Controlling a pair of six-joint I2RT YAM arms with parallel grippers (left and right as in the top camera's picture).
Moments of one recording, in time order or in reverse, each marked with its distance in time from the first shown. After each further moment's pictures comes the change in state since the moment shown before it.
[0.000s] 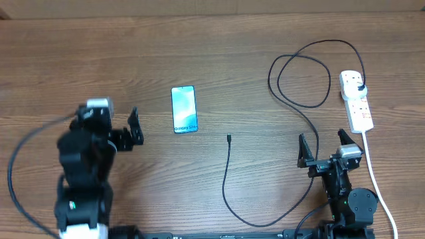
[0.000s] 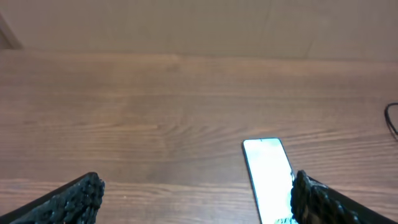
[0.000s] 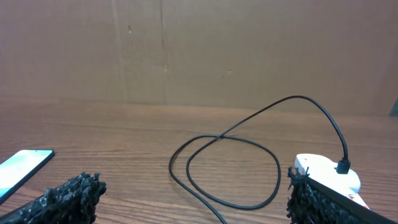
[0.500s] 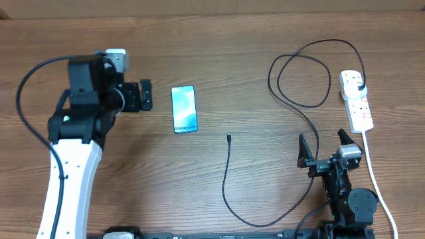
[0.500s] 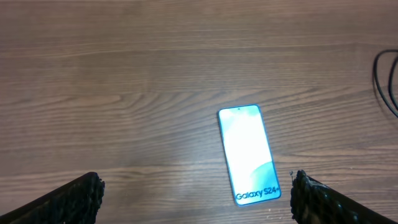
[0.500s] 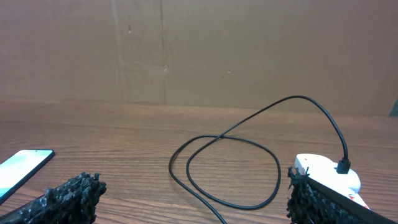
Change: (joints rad) left arm -0.098 0.523 0.521 -0.360 0.021 -0.003; right arm 0.000 0.000 0.000 0.000 0.000 0.000
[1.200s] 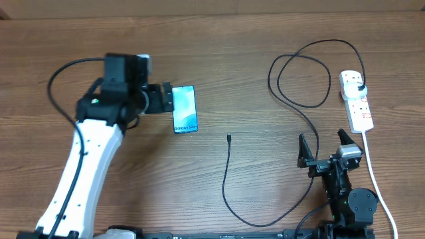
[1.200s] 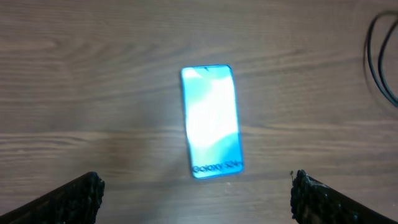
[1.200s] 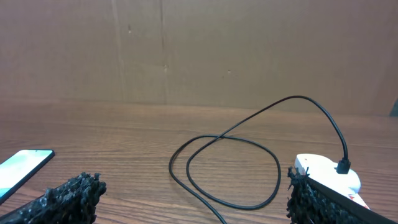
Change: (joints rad) left arm -0.165 0.142 0.048 -0.095 -0.043 -0.209; right arm 0.000 0.000 0.000 0.000 0.000 0.000
